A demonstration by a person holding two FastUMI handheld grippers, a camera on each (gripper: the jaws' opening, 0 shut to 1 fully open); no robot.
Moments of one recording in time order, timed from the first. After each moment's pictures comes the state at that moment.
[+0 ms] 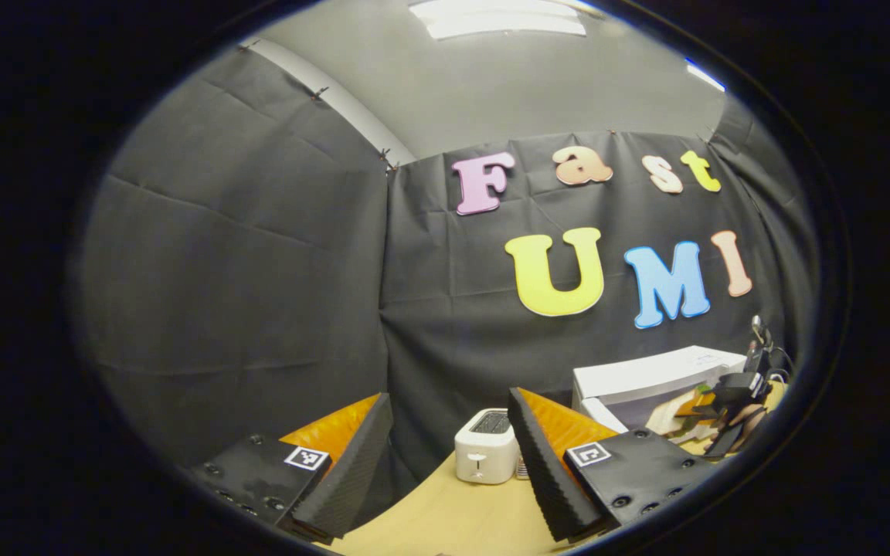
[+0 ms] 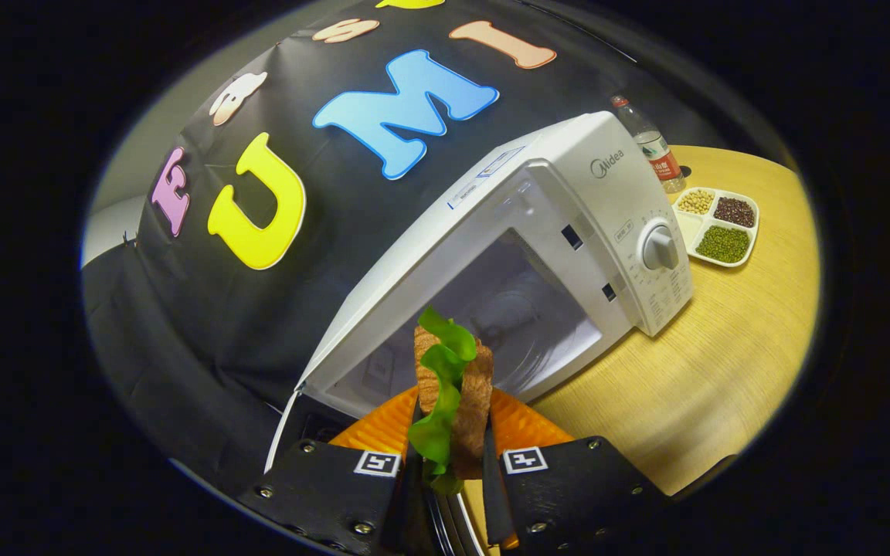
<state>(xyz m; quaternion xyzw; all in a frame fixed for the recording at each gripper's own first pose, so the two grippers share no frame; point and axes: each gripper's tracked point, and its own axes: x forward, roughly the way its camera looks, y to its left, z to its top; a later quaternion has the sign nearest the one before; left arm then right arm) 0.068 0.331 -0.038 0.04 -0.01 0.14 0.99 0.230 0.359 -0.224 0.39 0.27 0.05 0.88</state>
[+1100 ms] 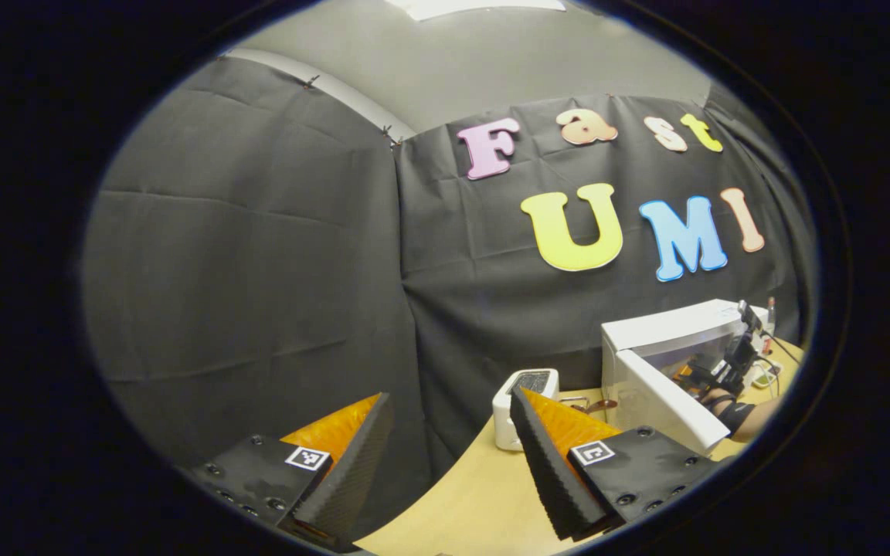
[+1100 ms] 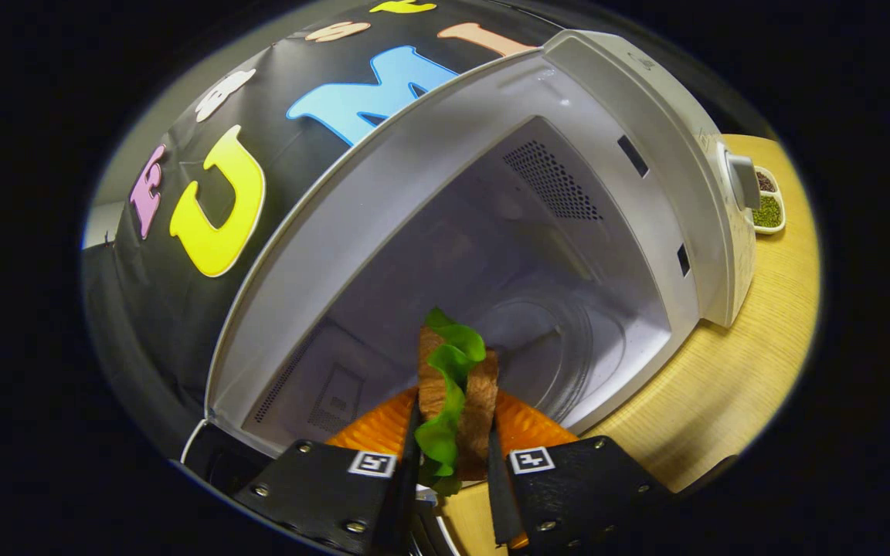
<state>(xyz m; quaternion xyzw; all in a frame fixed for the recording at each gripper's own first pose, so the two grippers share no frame) 0.040 0.368 -0.071 0.08 0.06 0.17 0.98 0.313 0.389 -0.305 0.38 0.25 -0.02 0.89</state>
